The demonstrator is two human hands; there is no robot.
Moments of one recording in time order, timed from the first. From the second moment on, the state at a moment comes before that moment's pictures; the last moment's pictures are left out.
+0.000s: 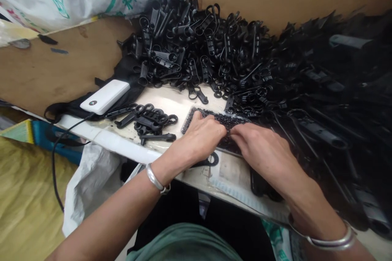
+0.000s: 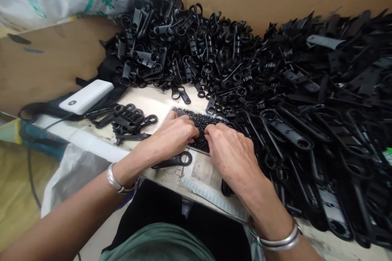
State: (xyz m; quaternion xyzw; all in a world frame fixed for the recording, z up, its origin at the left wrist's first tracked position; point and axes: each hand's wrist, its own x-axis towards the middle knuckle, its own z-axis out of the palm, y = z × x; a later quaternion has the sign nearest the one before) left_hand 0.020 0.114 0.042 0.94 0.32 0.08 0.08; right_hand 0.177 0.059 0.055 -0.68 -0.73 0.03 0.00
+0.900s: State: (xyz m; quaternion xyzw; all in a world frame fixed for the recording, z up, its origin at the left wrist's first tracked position) left_hand -0.016 0.123 0.047 0.91 0.41 0.10 0.05; right_hand 0.178 0.062 0.052 -0.65 -0.76 0.03 -0.01
